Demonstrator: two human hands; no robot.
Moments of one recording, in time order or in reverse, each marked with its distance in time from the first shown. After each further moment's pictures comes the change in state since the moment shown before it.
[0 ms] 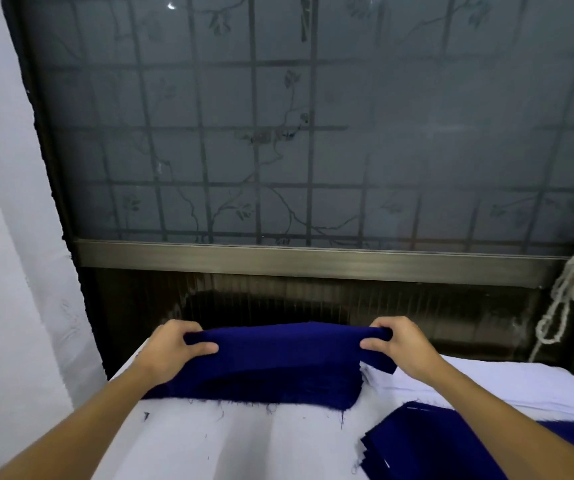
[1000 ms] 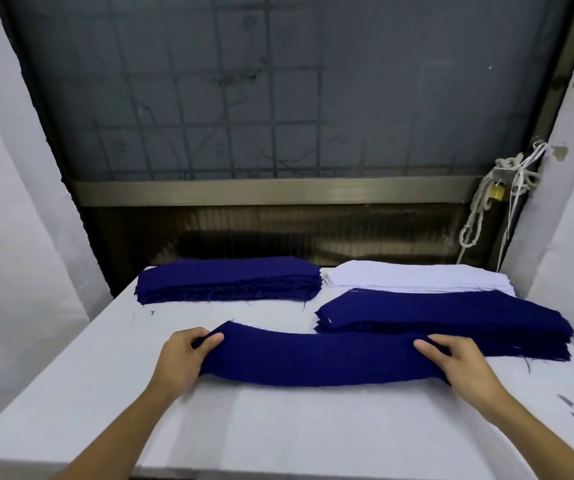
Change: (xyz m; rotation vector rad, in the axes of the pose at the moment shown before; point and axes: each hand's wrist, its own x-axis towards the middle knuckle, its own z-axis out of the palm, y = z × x) left_hand -0.196 0.044 0.112 -0.325 0.121 -0.140; right_hand -0.270 0.093 -0.026 0.345 0.109 0.130
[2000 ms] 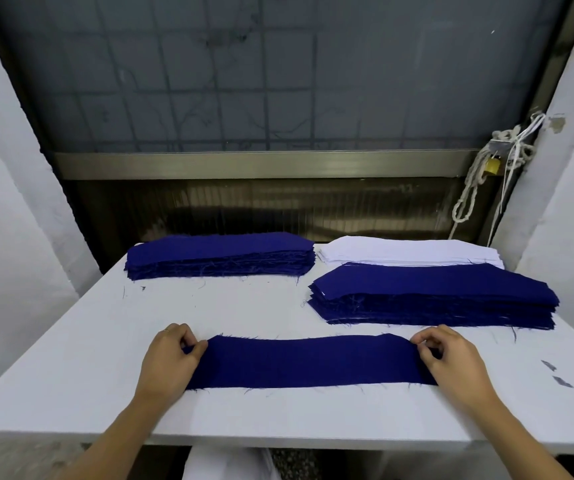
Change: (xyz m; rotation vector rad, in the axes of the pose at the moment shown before) left_hand -0.034 -0.040 0.015 0.224 0.156 0.045; right_hand -0.027 0.037 0.021 -0.490 0.260 -0.030
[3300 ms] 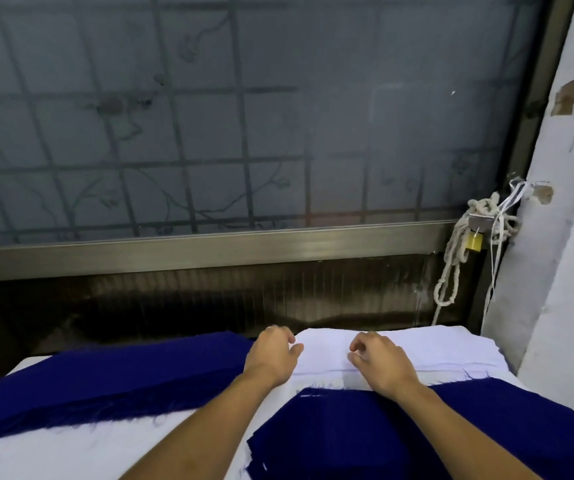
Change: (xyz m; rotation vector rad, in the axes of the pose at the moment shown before) left_hand 0.208 0.254 0.210 0.157 -0.350 0.204; right_hand 0.265 -0.010 0.035 -0.276 -0.151 -0.015
